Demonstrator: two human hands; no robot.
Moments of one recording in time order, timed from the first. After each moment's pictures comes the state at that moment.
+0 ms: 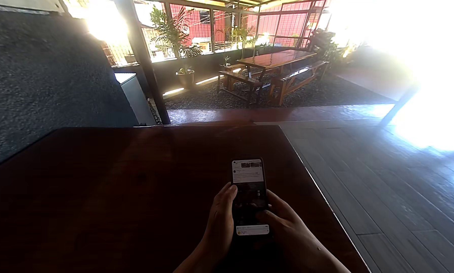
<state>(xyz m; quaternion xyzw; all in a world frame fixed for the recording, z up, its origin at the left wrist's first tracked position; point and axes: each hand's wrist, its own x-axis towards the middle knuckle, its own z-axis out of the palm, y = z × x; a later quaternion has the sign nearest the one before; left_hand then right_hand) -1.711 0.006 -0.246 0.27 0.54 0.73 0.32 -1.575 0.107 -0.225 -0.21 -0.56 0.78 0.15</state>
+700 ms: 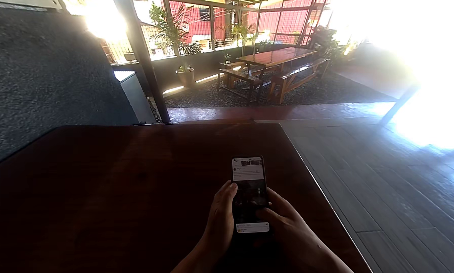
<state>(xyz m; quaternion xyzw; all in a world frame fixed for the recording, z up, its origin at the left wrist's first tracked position) -1.712 0.006 -0.245 0.29 0.53 0.73 0.32 -1.575 0.107 -0.224 -0.21 -0.57 0.78 0.15</state>
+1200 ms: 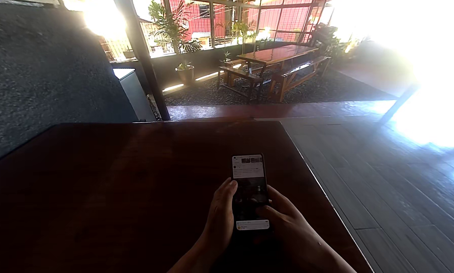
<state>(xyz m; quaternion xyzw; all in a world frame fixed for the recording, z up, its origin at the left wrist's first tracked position) -1.712 0.006 -0.246 0.28 0.55 0.72 0.32 -1.575 0.107 -0.223 -0.21 -0.57 0.78 0.14</state>
